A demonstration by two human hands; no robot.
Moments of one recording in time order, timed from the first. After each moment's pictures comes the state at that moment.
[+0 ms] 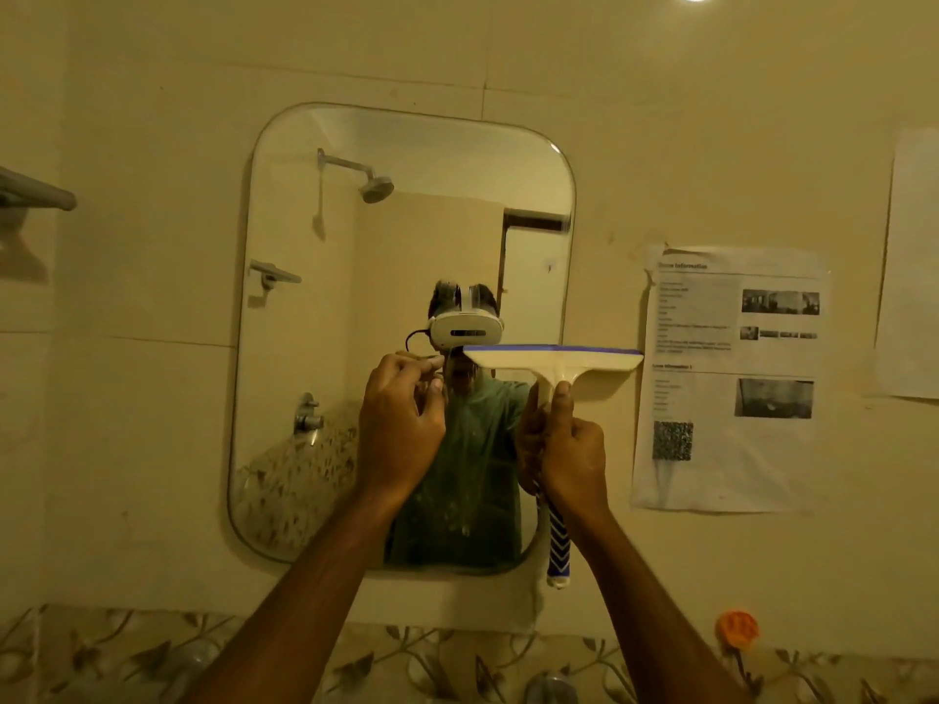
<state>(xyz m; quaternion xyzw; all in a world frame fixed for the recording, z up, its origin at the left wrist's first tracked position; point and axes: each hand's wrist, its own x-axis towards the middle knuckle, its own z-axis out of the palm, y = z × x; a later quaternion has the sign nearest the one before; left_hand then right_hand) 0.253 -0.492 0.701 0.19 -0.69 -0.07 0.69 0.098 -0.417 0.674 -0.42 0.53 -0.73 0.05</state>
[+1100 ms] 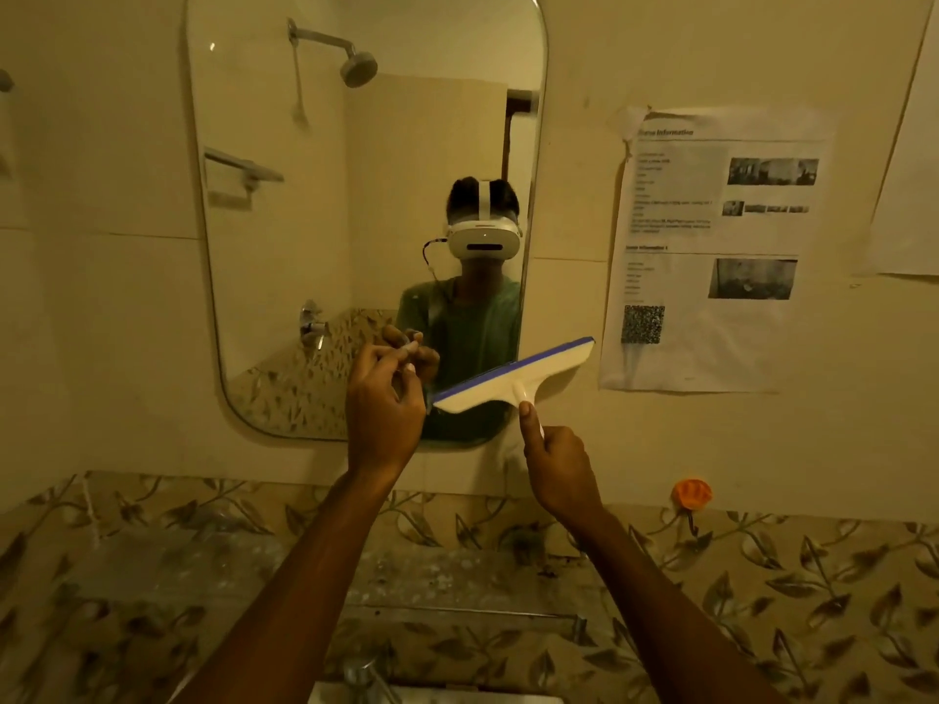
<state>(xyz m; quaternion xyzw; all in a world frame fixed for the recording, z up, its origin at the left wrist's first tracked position) 0.240 -0.460 0.606 0.27 -0.68 -0.10 0.67 0.074 -0.364 0.561 -0.49 0.68 -0.54 0.04</state>
